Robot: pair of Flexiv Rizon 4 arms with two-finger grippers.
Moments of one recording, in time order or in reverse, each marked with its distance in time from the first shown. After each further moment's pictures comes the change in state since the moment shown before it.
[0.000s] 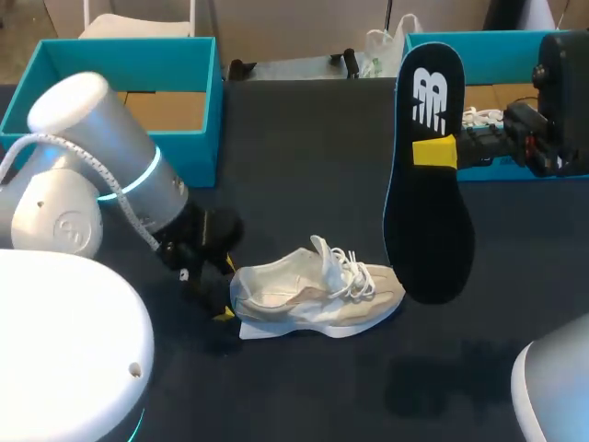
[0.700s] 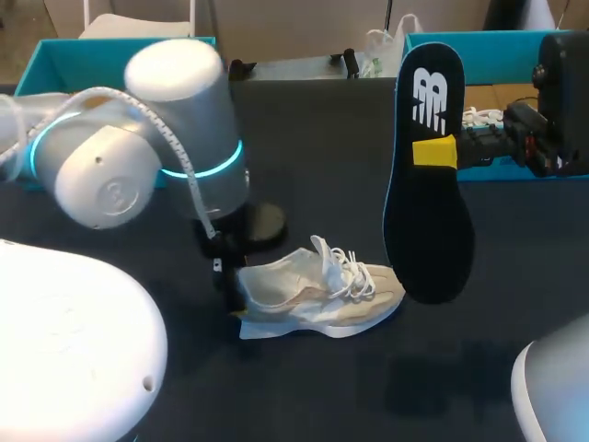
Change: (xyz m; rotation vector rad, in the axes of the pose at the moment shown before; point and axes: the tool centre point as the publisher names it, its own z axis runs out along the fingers) left arm 0.013 -0.029 -0.015 -0.267 -0.034 0.040; right arm 0.000 0.000 0.000 0.000 0.000 0.000
